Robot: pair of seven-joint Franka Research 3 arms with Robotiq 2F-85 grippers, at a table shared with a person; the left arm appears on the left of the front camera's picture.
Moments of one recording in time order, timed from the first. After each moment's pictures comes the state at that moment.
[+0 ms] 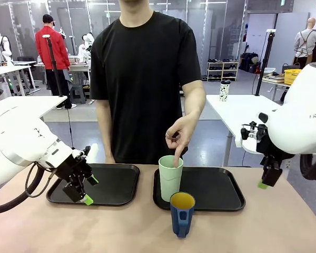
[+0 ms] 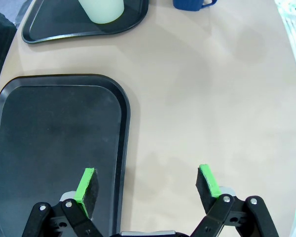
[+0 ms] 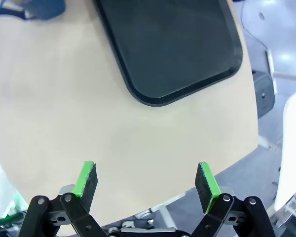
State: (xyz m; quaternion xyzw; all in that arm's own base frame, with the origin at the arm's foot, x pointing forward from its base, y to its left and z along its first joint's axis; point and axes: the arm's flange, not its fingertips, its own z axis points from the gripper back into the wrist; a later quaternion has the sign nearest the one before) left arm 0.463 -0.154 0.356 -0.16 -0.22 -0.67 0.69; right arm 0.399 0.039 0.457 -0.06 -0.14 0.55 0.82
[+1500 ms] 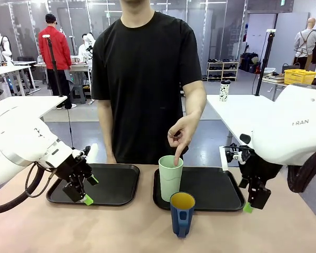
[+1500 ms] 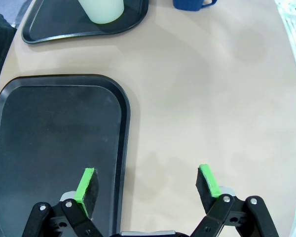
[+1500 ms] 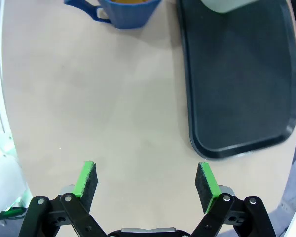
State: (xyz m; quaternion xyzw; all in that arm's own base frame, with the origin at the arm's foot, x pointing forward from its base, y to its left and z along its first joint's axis) left arm 0.463 -0.154 0.356 -0.16 -0.22 -0.67 0.69; right arm 0.382 0.089 0.407 0.03 -0.10 0.65 0.76
